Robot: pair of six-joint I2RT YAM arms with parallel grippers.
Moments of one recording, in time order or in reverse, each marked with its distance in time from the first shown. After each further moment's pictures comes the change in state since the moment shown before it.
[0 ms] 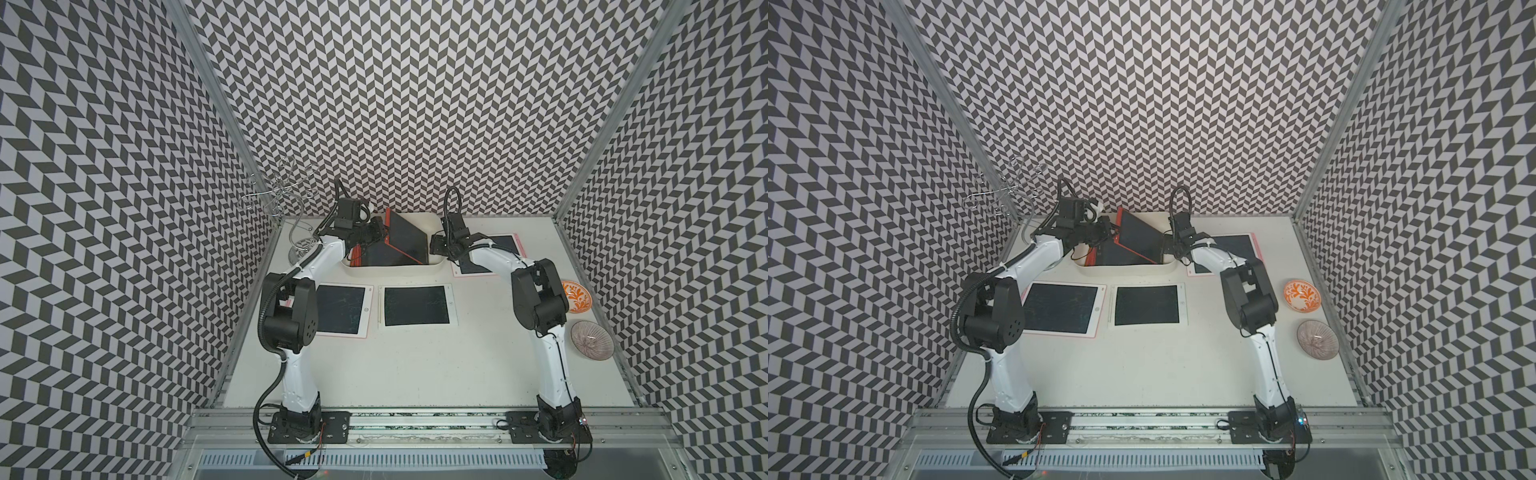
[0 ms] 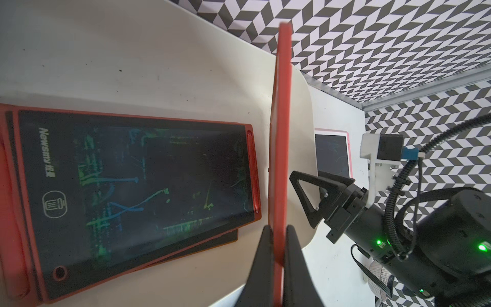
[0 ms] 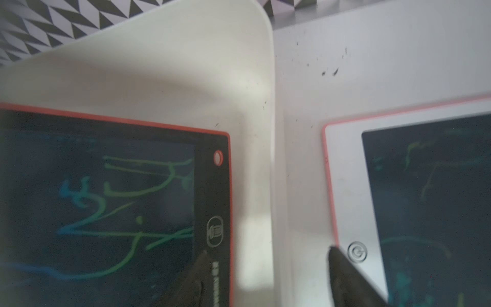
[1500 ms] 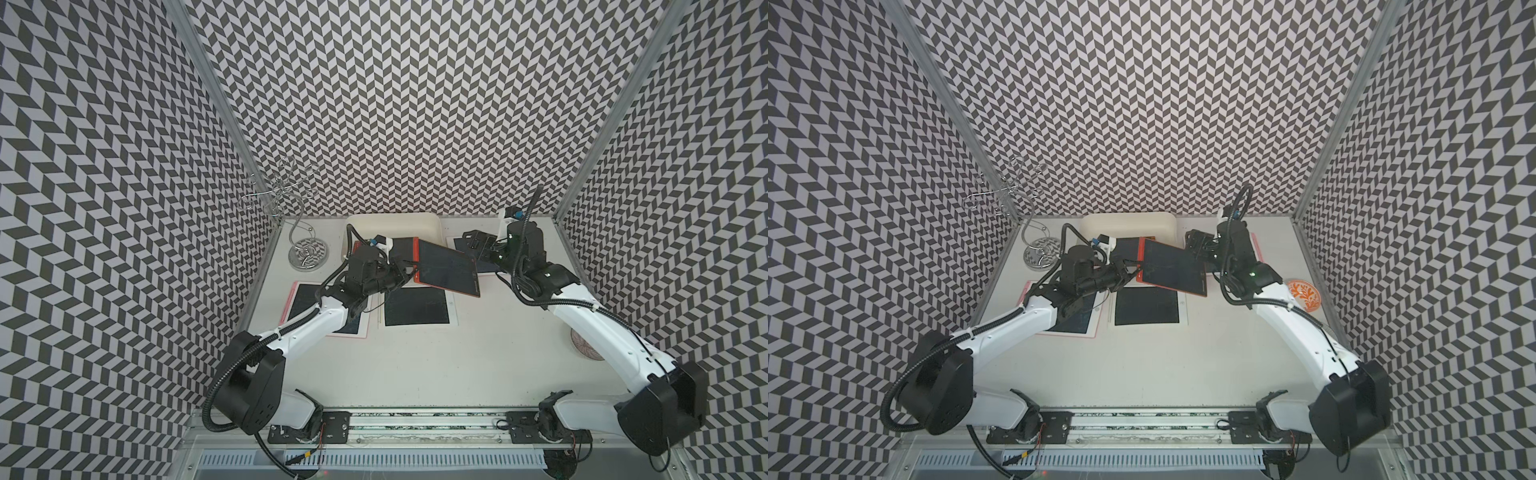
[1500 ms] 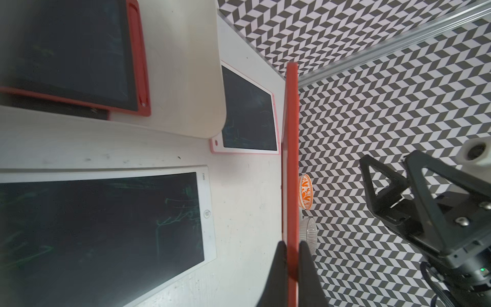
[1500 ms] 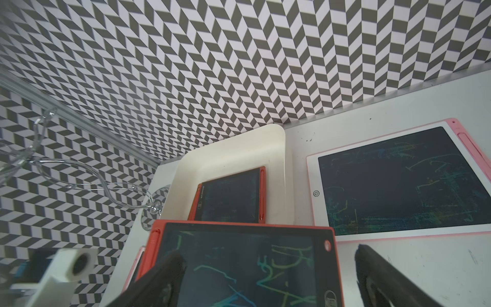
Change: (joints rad) left arm -0.345 -0.505 -0.700 0.531 -0.095 -0.507; right arm -0.038 -0.940 -0.629 0.096 -0.021 0.059
